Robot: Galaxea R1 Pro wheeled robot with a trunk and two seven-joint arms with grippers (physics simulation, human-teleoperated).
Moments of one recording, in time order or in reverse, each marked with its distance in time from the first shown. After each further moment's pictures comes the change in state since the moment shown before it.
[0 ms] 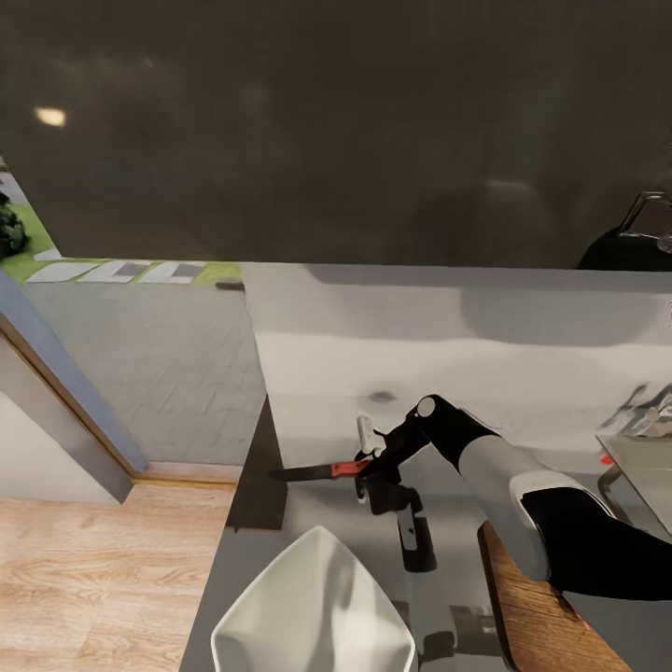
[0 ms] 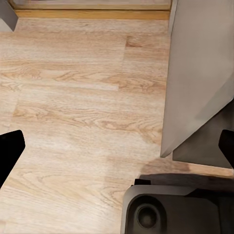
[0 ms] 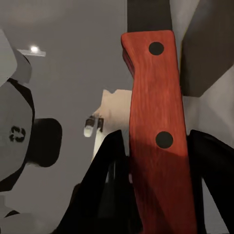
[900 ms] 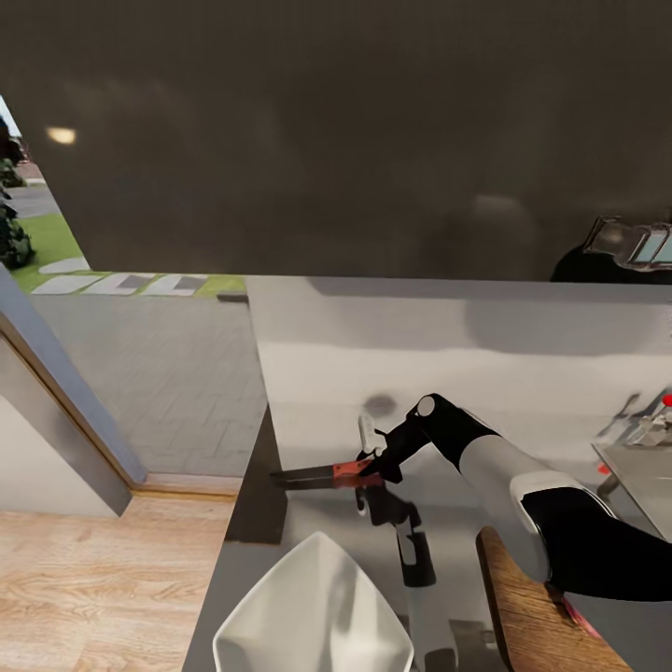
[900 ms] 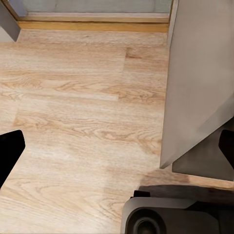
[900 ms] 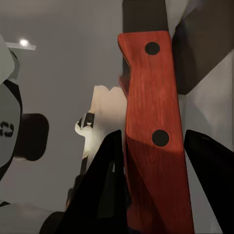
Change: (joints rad) left arm 0.000 0.000 0.000 0.000 0.000 0.000 0.000; right arm 0.001 -0.003 0.015 -0.015 0.005 0.012 -0.005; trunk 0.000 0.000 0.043
